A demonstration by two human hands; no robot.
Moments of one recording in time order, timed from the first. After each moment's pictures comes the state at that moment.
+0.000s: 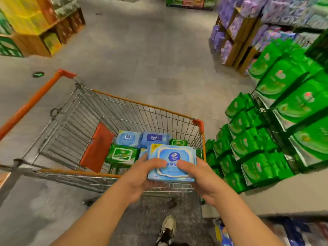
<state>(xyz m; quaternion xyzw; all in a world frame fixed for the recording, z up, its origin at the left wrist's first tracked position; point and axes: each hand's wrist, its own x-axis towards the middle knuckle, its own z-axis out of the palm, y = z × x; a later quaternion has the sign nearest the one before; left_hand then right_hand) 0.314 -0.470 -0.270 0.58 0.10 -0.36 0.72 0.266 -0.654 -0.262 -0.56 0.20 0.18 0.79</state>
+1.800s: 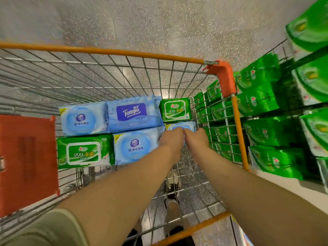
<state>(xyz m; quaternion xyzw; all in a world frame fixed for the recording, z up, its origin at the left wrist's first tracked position) 0.507 -0.641 -0.577 0.65 0.30 -0.51 0.48 0.461 -0.718 -0.619 -0.64 0.61 0.16 0.44</state>
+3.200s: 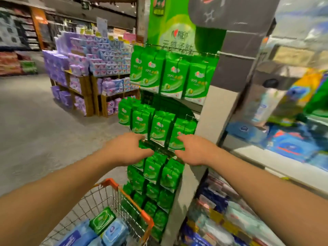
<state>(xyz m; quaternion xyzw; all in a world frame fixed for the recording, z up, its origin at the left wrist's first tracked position) 0.429 -0.648 -0.069 0.77 -0.63 -0.10 0.09 0.217 -0.747 -0.062 -0.89 0.45 0.04 0.02</state>
